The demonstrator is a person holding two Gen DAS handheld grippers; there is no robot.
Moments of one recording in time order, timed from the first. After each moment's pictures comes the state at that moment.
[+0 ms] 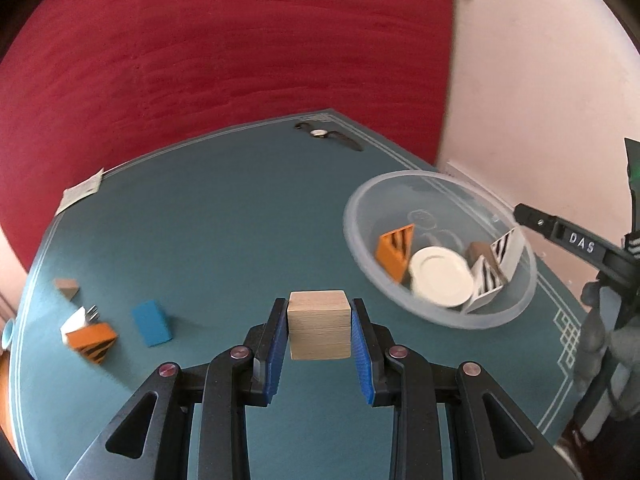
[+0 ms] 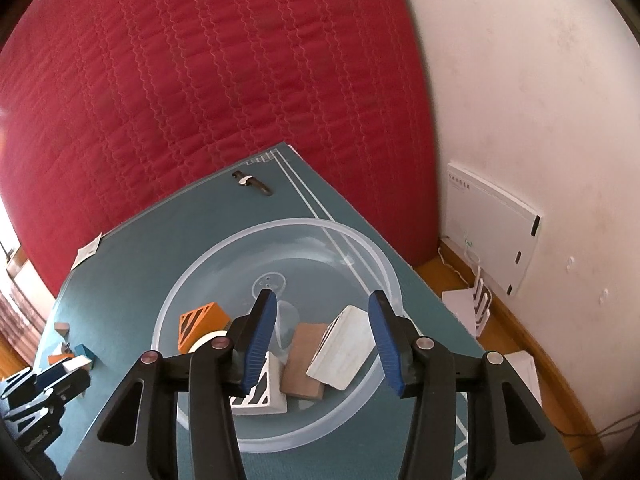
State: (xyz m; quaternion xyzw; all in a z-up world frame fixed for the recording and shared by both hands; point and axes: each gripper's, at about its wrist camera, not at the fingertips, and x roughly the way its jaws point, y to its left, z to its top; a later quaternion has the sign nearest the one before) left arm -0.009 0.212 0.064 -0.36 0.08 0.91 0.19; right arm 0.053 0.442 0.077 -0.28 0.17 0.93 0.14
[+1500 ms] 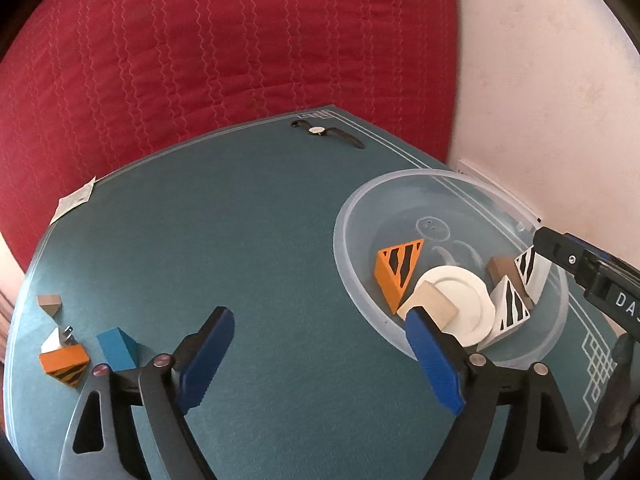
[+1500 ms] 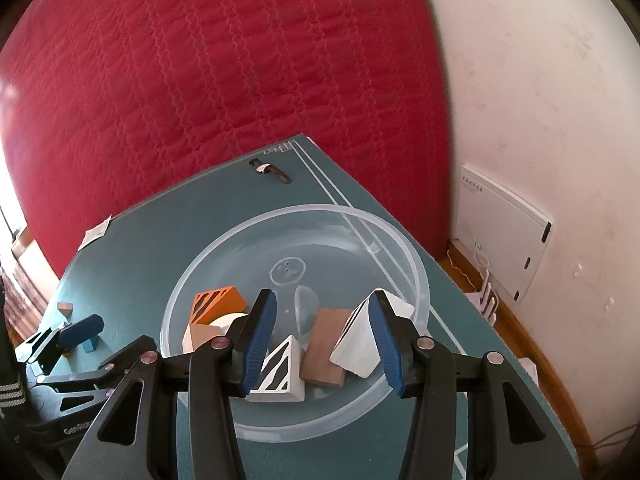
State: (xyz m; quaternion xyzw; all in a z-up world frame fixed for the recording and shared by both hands) left arm -0.027 0.240 0.044 -0.35 0.10 0.91 0.17; right arm 0.053 0.422 0.070 -0.28 0.15 0.94 0.12
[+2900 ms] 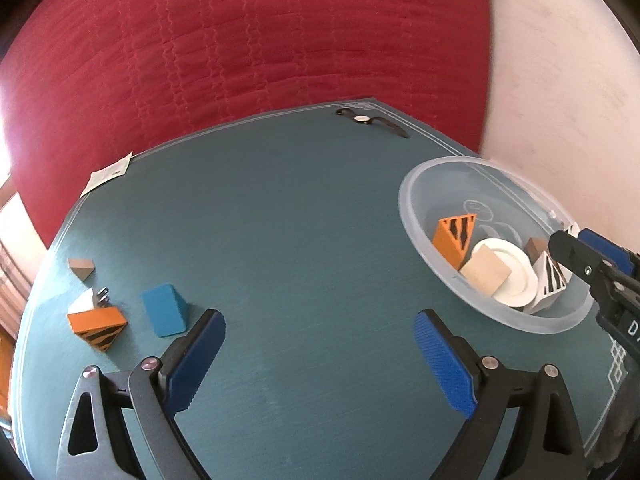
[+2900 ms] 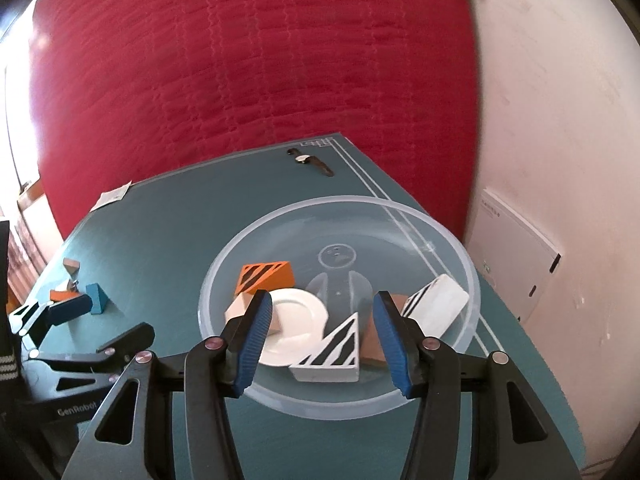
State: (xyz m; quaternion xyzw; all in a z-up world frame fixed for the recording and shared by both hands) left arm -0.012 0.192 0.039 -0.36 0.08 0.92 0.12; right arm 0.056 0.362 0.065 -0.28 0.08 0.95 0.09
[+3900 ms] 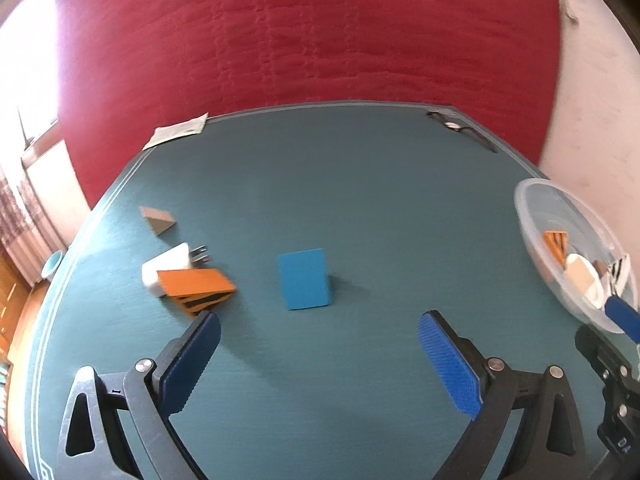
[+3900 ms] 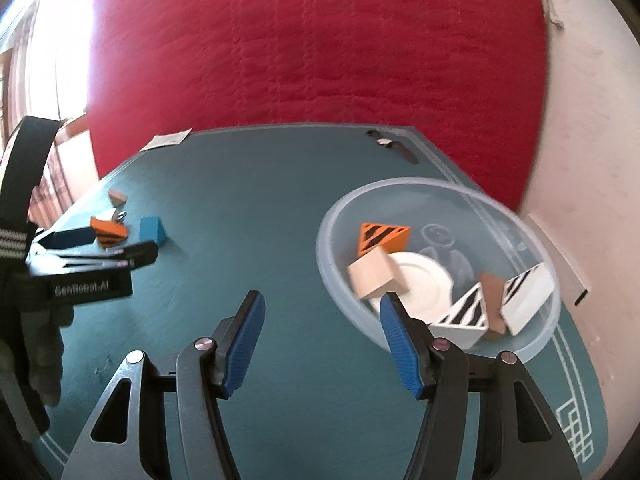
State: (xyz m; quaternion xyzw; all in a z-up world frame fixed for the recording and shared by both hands) left arm -0.030 0.094 0.031 -0.37 0.03 0.93 0.04; right arm 0.059 0.274 0.043 -0.31 0.00 0.95 0.01
